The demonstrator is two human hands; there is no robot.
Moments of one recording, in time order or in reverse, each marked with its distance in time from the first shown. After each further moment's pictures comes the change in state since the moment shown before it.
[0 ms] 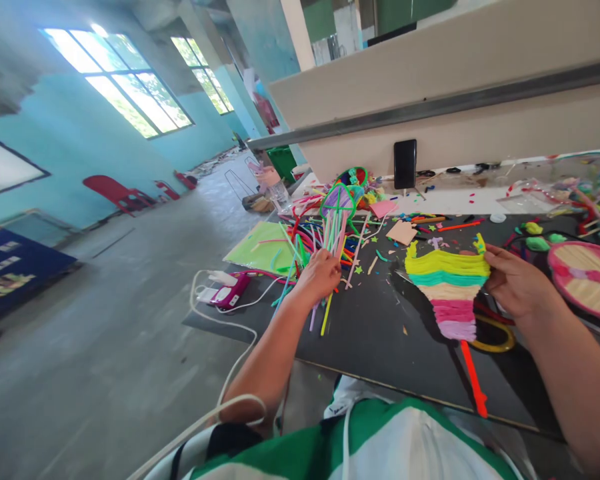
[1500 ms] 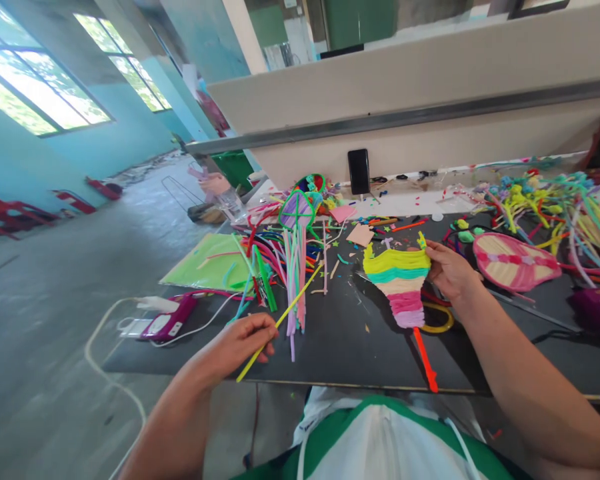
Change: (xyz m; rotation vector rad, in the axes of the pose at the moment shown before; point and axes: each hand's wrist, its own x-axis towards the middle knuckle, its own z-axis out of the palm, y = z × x) left_hand -0.094 0.007 -0.056 -0.876 -0.547 -0.460; right_hand -0.007 0.000 0.005 0.002 -0.059 -0.023
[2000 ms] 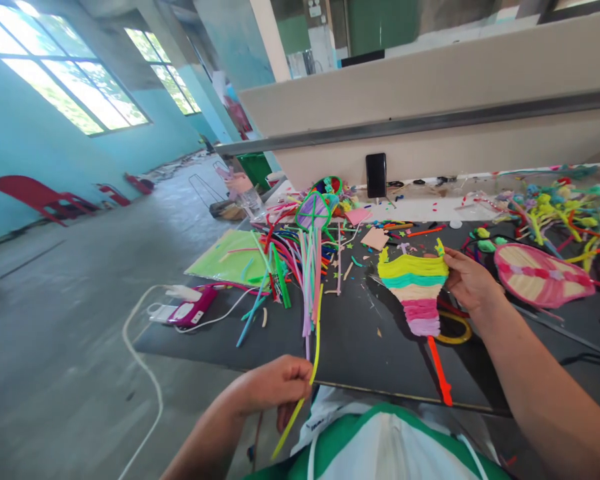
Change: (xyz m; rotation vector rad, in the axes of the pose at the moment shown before) left_hand -0.010 -0.022 0.055 -0.137 -0.421 -0.143; right_hand 0.001 0.000 -0.002 -0.038 -0.009 0.008
